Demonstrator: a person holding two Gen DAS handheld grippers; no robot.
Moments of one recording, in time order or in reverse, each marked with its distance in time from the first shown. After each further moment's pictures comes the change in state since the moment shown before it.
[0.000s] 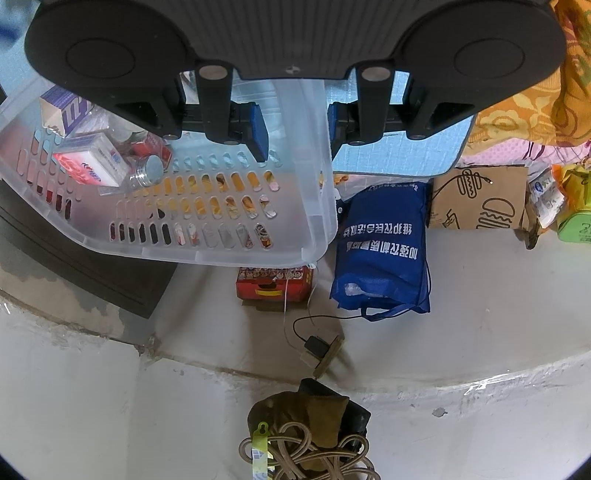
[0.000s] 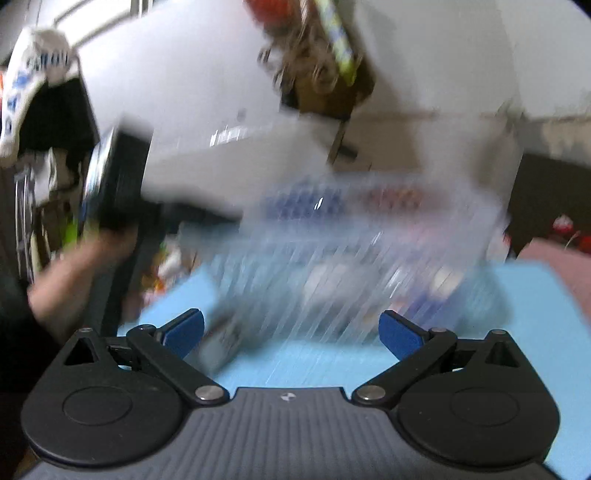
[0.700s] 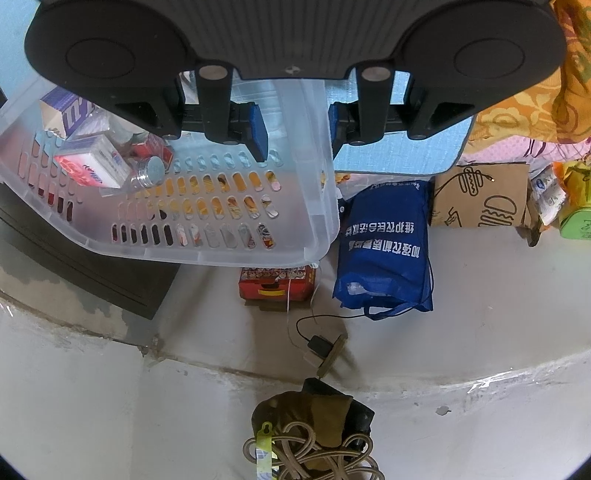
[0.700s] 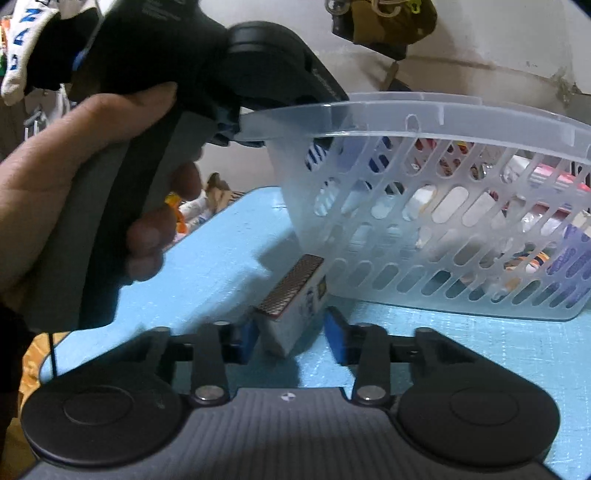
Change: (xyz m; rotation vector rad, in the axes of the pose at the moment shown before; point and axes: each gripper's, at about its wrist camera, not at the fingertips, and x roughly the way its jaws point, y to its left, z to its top) left arm -0.001 -0.001 0.002 0.011 0.001 -0.007; right arm 0.080 0.061 -0.017 -0.058 0.147 0.059
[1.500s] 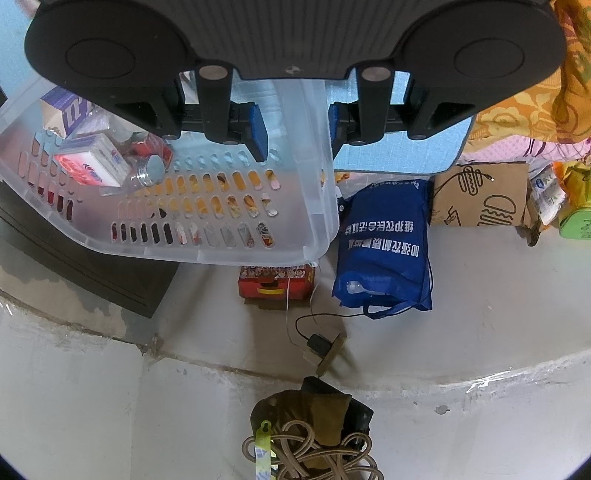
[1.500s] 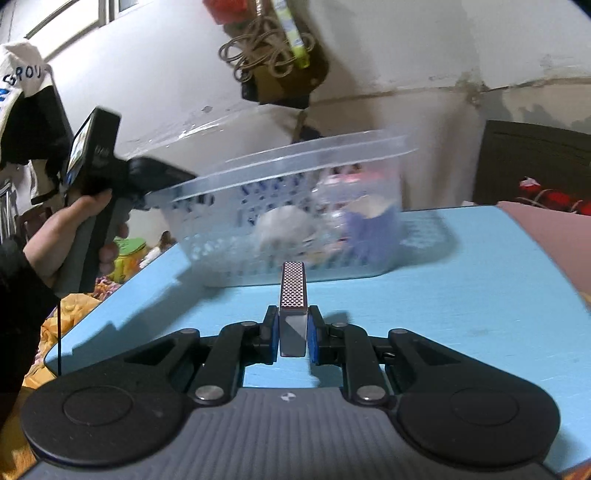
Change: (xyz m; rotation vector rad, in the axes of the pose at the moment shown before) left arm 0.001 0.003 -0.001 -0.001 -0.007 0.000; right arm -0.138 -0.089 -0.051 0.162 -0.167 -0.129
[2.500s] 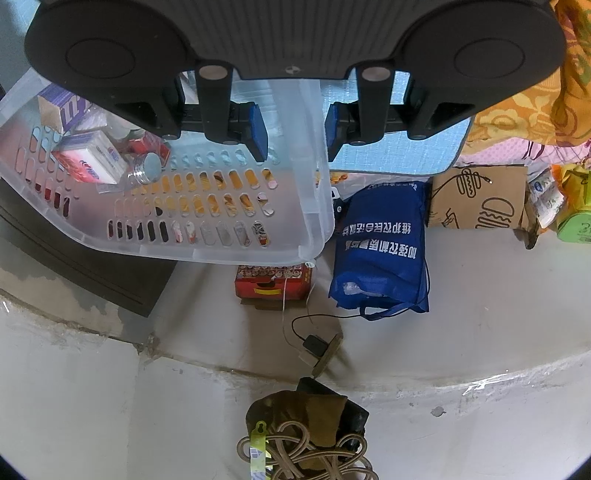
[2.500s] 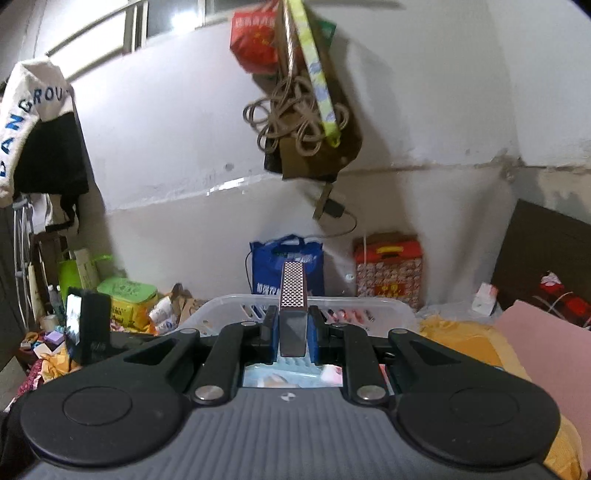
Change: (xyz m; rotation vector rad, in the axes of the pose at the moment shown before) left arm 0.001 0.001 0.001 -0.013 0.006 0.008; right arm 0.036 0.009 0.173 -0.120 -0.068 0.079
